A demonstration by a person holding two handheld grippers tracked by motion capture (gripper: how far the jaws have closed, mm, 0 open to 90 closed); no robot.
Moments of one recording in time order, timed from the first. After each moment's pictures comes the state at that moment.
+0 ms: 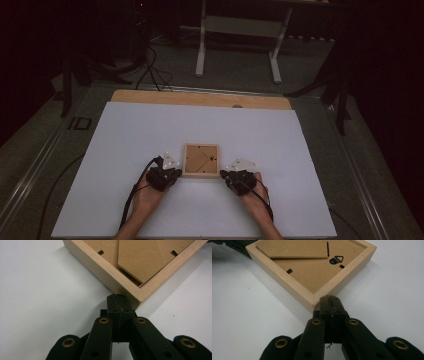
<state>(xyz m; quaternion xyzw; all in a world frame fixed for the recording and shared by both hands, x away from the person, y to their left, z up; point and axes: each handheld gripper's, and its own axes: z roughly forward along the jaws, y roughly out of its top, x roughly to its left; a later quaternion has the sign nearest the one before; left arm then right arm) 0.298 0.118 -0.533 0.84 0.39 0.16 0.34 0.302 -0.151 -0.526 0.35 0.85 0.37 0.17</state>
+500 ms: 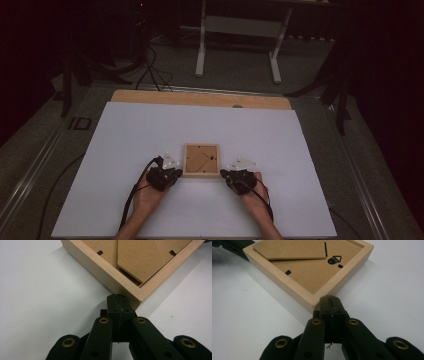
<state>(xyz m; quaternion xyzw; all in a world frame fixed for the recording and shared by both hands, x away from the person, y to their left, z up) 0.299 0.118 -0.533 0.84 0.39 0.15 0.34 0.303 -0.152 -0.526 0.35 0.84 0.37 0.17</state>
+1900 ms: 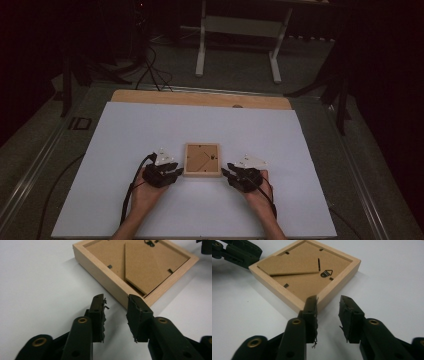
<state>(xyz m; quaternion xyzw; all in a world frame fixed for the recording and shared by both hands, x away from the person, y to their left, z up) 0.303 0.130 -0.526 0.81 0.41 0.15 0.39 0.305 -0.167 -0.516 0.35 0.82 0.41 0.18</state>
